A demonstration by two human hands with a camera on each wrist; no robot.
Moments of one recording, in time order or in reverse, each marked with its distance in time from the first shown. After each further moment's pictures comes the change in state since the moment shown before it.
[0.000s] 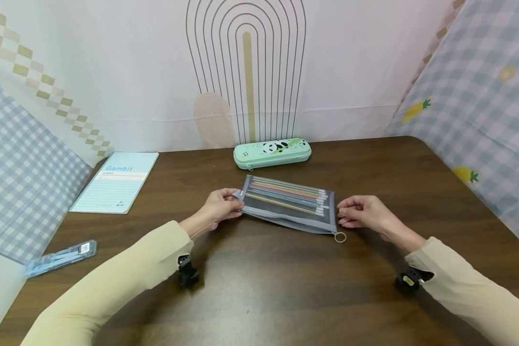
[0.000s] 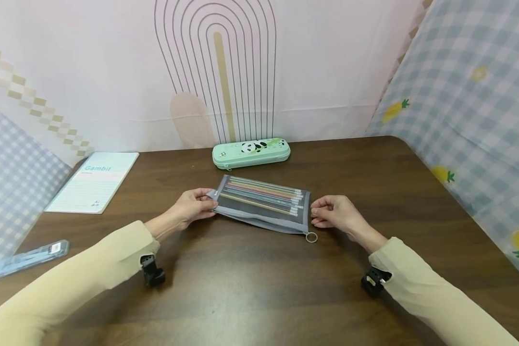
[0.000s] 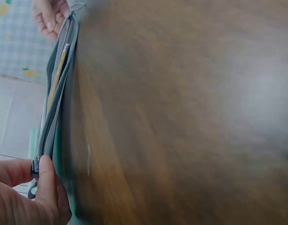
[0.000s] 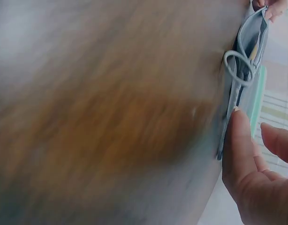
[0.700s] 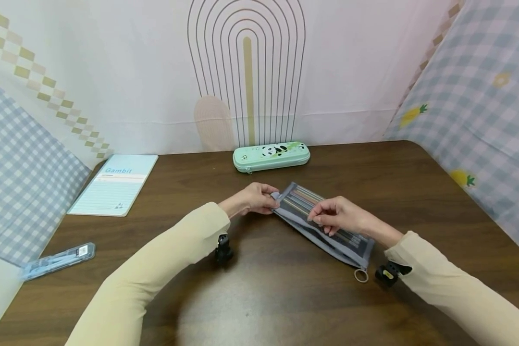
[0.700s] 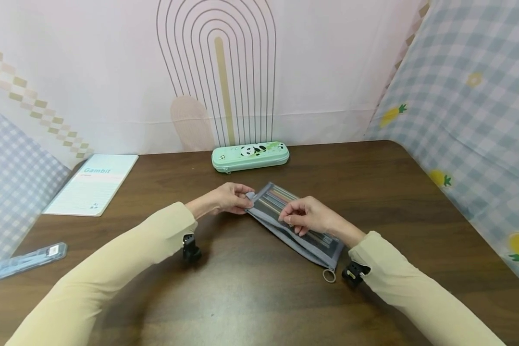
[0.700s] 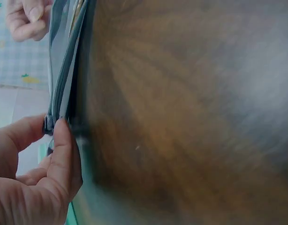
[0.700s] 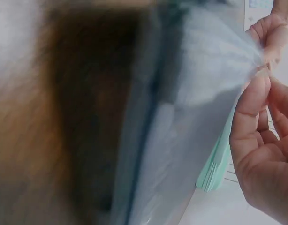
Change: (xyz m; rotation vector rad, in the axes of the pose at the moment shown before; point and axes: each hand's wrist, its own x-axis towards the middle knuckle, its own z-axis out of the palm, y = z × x) left_hand 0.037 0.025 0.059 0.217 -0.281 -0.067; right_hand 0.019 -0.022 0.024 -0.206 -0.297 -0.209
